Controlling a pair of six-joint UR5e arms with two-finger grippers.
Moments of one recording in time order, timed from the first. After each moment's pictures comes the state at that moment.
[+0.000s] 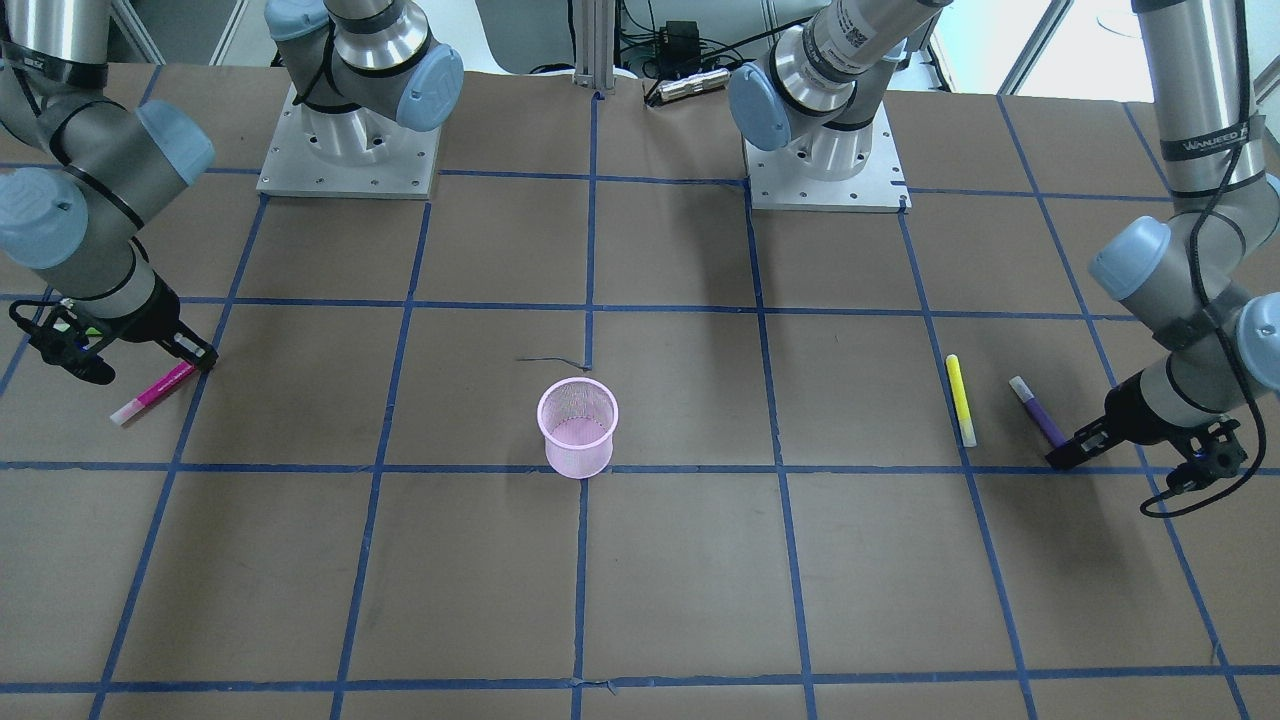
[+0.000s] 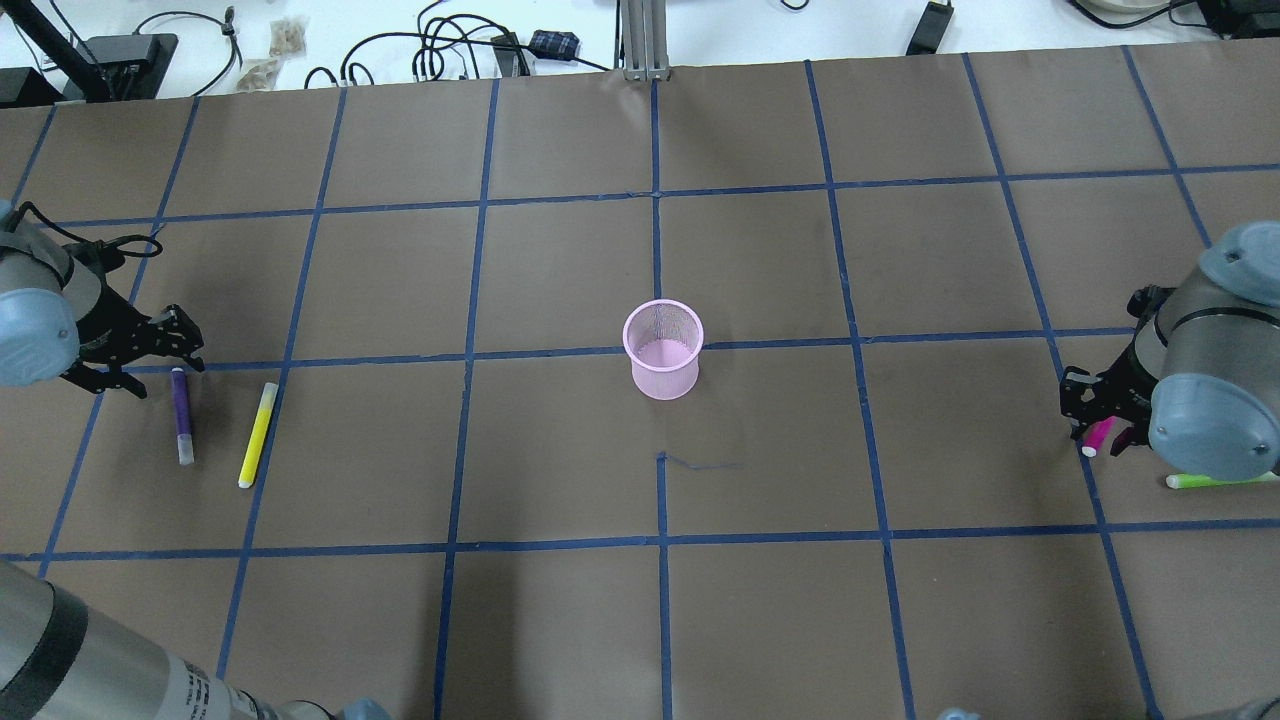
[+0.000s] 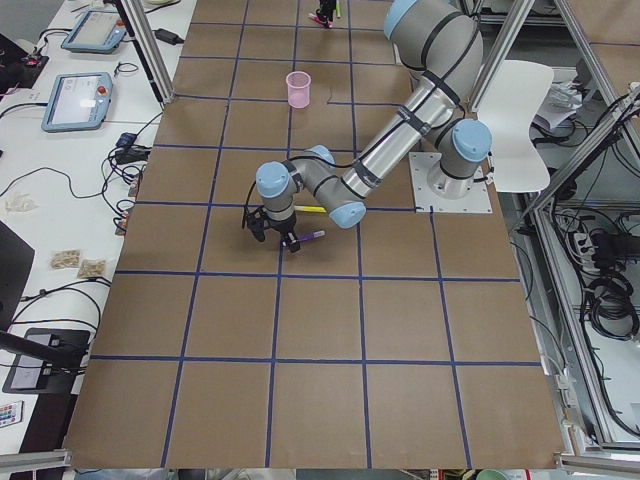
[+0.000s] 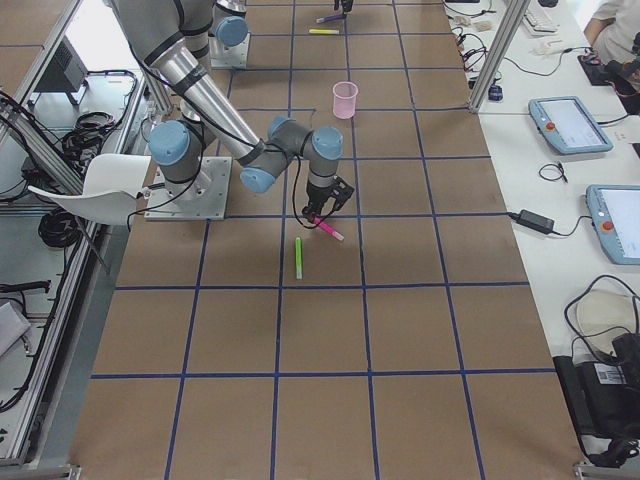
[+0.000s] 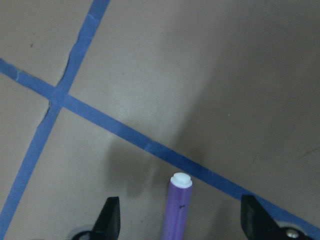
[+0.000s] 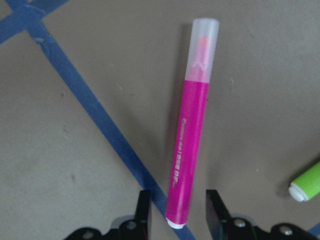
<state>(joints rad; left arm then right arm) -0.94 -2.05 -1.82 -0.90 1.62 0.13 1.04 -1.38 2.24 -2.37 -1.69 0.04</state>
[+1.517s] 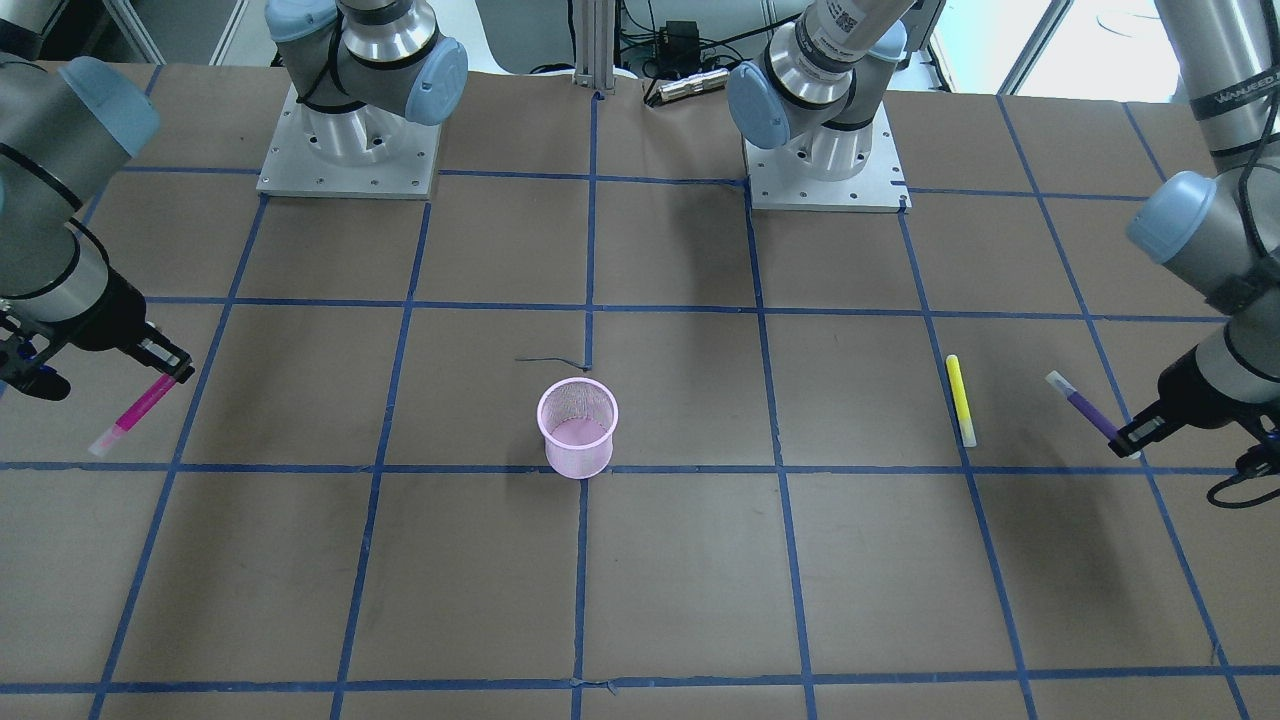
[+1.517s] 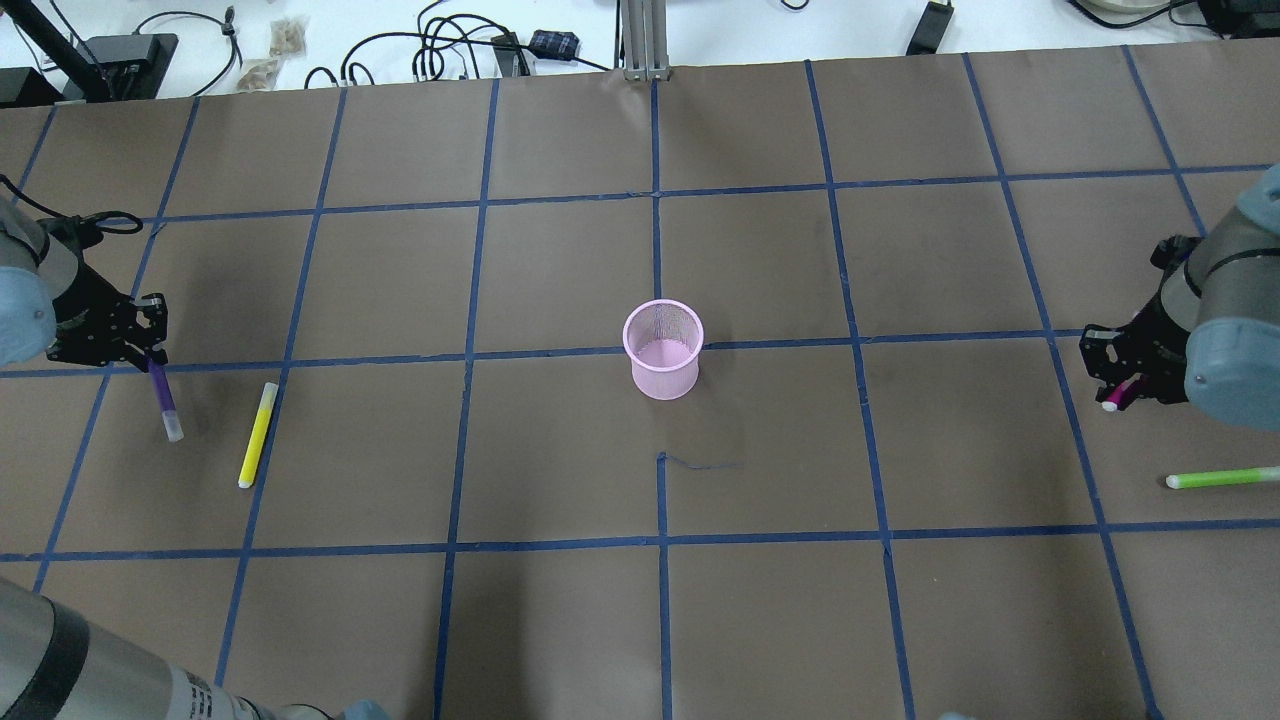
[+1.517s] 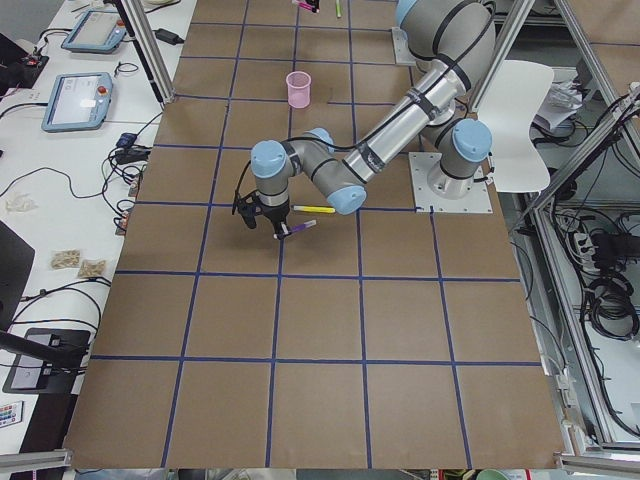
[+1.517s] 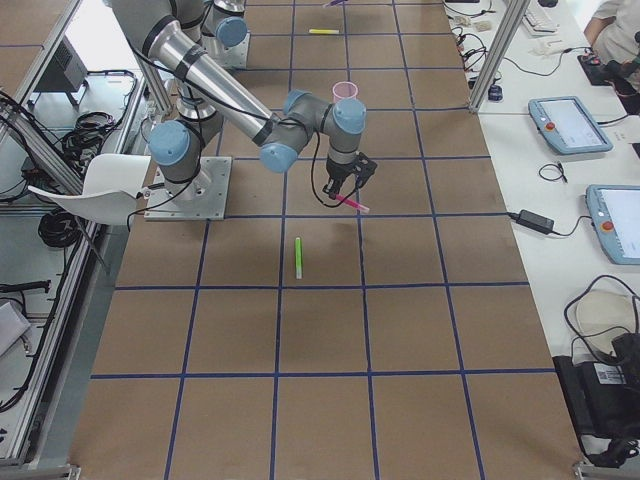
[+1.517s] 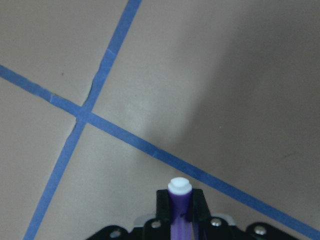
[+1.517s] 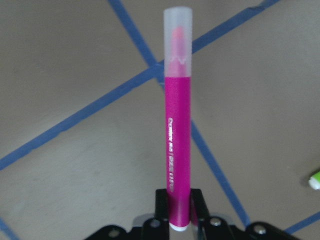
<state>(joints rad) -0.96 -1.93 -1.73 -0.98 1.64 0.13 1.17 -1.43 1.96 -2.00 -1.57 0.11</state>
